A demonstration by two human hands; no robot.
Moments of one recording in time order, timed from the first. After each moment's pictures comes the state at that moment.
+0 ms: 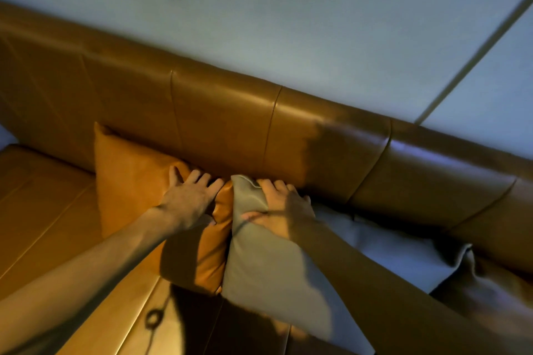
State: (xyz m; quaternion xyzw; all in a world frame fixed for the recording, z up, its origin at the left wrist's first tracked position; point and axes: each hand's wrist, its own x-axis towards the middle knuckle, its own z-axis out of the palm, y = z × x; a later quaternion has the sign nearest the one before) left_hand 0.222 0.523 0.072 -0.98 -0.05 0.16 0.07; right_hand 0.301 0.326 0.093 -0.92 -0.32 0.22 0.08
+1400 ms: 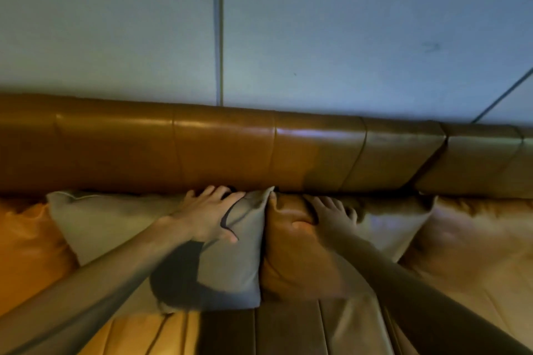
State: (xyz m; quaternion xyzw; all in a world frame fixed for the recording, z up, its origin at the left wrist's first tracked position) left_hand 0.300 0.207 0.116 -0.97 0.16 0.20 -0.03; right_hand 0.303 -0.079 0.106 -0.98 -0.03 0.16 0.05
